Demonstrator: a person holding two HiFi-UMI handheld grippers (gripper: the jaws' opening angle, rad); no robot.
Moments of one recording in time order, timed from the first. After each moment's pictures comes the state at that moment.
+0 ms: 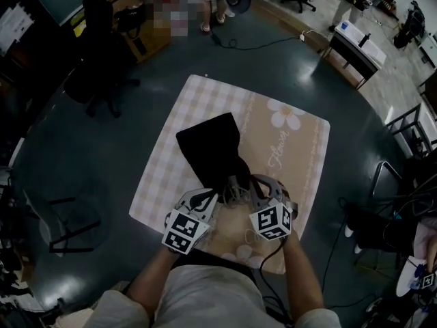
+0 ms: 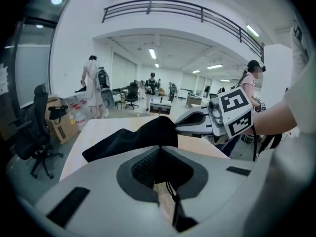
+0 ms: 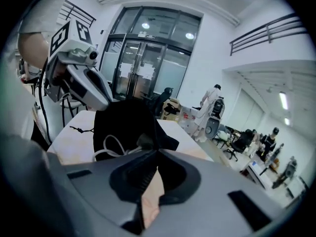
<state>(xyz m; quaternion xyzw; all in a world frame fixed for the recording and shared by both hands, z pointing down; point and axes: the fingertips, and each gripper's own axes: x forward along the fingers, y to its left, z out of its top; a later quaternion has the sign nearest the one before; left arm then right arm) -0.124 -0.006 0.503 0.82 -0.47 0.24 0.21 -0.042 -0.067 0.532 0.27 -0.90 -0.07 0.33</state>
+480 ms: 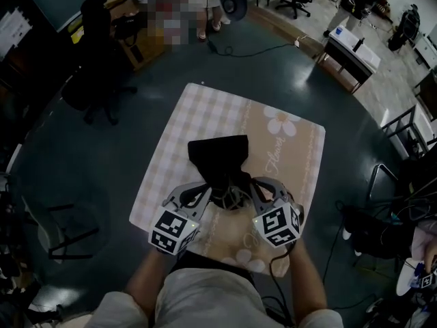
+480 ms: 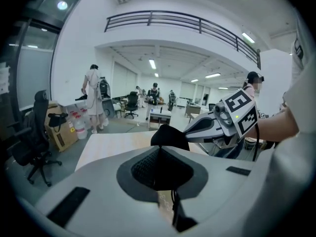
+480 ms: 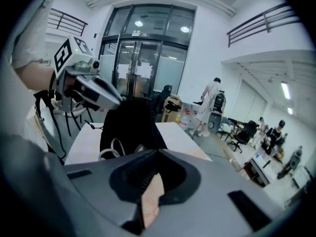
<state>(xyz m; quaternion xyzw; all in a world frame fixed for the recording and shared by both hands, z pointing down) -0.142 -0.037 0.434 0.84 -0.48 0.19 0.19 -0.042 -0.074 0.467 0.26 -0.90 -0.02 0.34</state>
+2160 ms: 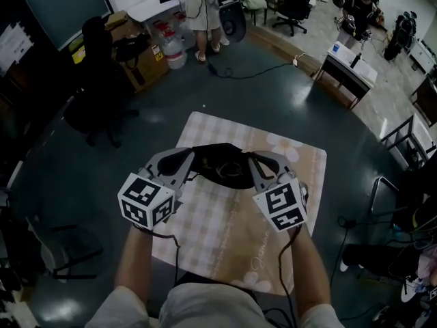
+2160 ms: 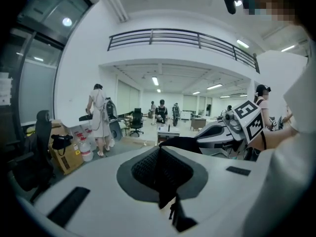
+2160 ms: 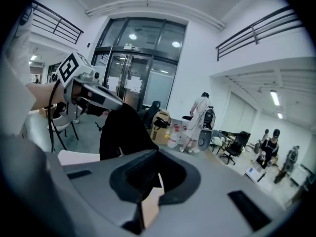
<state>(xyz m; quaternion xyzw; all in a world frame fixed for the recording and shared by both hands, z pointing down) -0.235 -0.167 0.314 0.84 -0.51 0.13 0.12 -0.106 -0.193 0.350 0.31 -0.91 -0.04 0.27</state>
